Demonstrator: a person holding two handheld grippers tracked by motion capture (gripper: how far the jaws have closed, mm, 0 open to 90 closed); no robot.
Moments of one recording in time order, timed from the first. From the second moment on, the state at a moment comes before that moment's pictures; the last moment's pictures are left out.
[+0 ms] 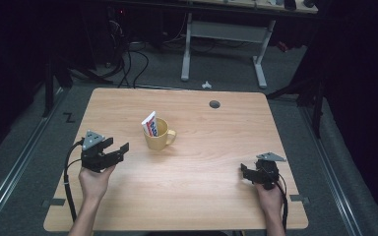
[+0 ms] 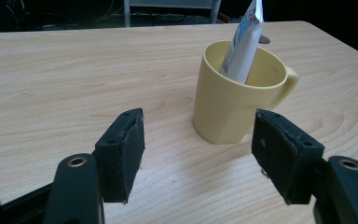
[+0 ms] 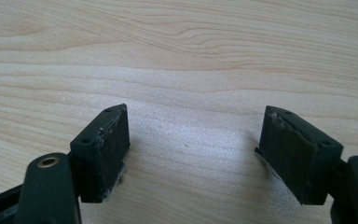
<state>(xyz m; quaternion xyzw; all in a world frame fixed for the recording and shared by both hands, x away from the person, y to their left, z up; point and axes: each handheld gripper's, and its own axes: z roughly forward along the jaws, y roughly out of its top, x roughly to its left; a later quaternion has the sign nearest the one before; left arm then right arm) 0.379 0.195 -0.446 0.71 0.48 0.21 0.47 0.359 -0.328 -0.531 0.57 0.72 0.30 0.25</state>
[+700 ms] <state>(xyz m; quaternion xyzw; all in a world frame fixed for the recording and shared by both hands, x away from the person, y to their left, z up) 0.379 0.199 -0.463 0.71 0.50 0.20 0.46 0.359 -0.328 -0.531 0.57 0.72 0.30 0.25</state>
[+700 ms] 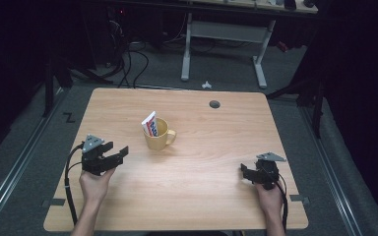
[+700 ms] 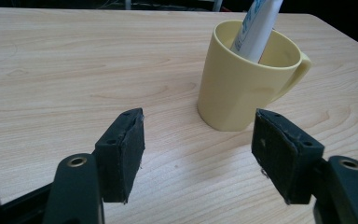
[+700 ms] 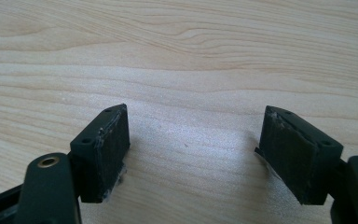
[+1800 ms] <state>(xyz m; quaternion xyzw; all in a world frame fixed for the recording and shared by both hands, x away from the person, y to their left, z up) 0.384 0.187 -0.493 0.72 0.51 0.17 0.44 0.359 -0.328 -0.531 0.57 0.72 0.30 0.25</state>
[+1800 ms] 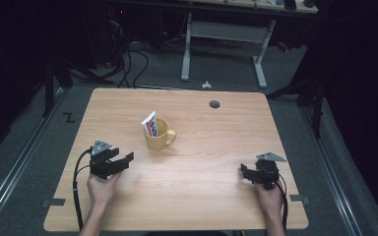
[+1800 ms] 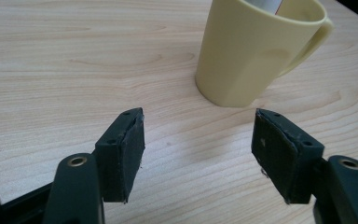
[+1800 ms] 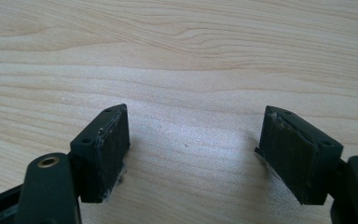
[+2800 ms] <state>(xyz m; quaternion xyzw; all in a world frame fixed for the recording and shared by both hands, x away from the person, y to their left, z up) 0.387 0.170 -0.518 0.74 0.51 0.20 0.39 0.359 -0.328 -0.531 0.57 0.72 0.30 0.25</state>
